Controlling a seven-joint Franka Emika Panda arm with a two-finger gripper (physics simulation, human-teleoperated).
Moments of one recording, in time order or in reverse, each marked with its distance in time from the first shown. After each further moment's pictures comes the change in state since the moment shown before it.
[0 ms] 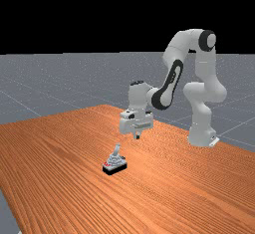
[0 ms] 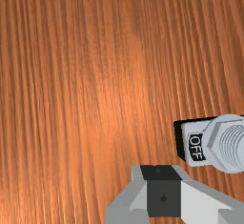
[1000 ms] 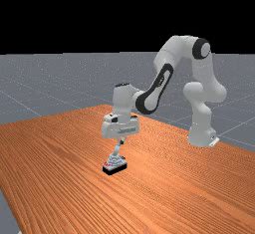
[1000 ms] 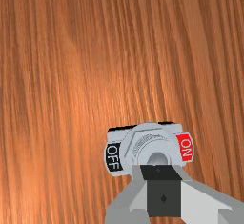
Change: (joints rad) arm -0.044 0.241 0.059 0.349 0.103 -0.075 -0.041
